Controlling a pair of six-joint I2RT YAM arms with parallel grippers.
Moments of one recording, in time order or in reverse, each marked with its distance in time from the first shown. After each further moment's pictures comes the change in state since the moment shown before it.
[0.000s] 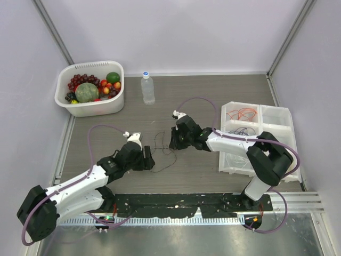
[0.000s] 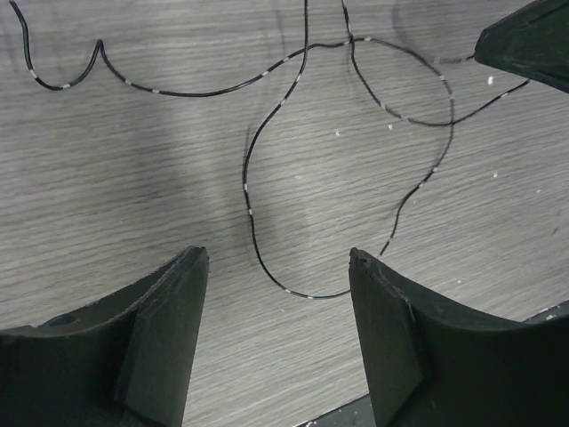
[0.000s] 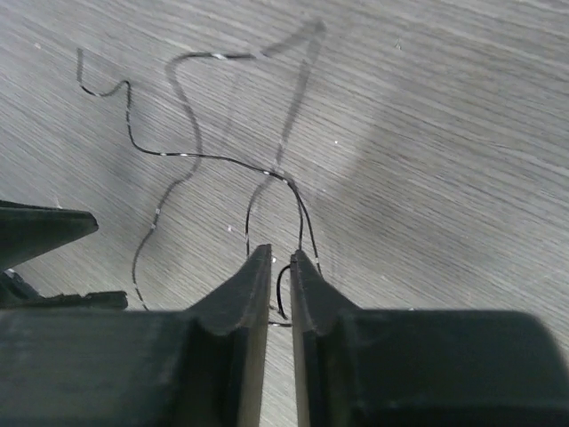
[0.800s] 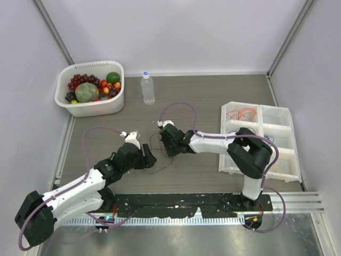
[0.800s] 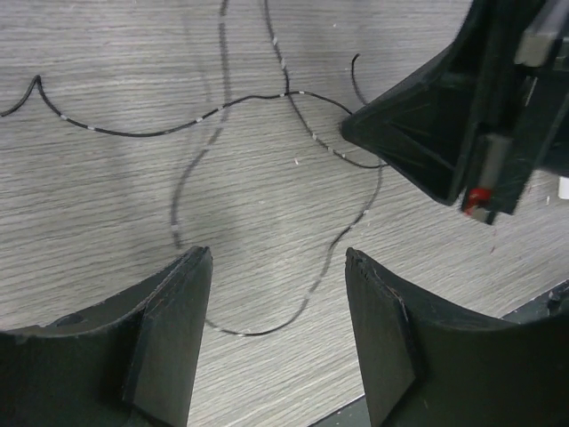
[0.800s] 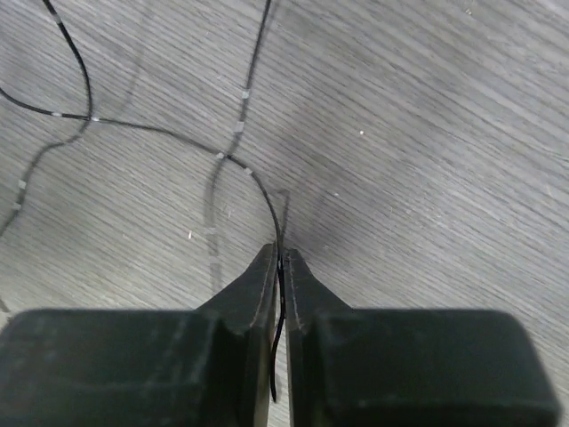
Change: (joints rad) left arm 0.000 -0.058 -0.069 0.122 0.002 -0.068; right arm 0.121 0.195 0.143 -0.146 0.151 -0.139
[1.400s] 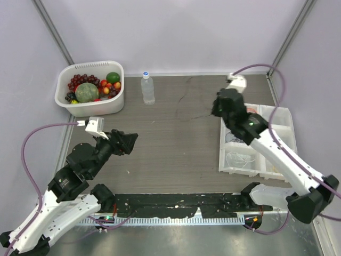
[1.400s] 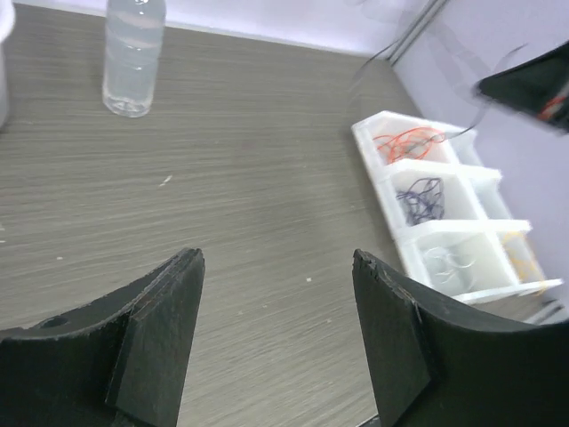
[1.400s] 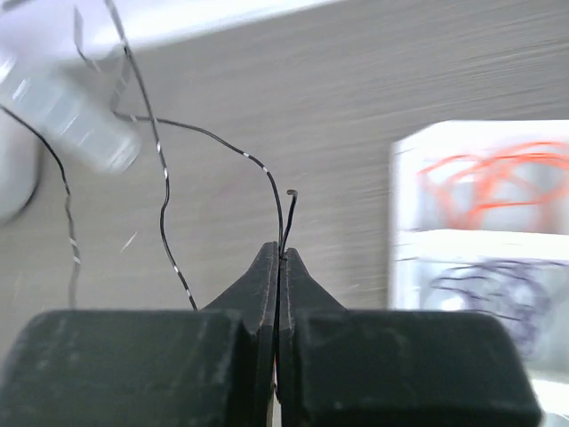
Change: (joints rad) left arm 0.000 -0.411 0.426 -0.280 -0.164 0.236; right arm -0.278 -0.612 0.093 -0.210 0.357 0.059
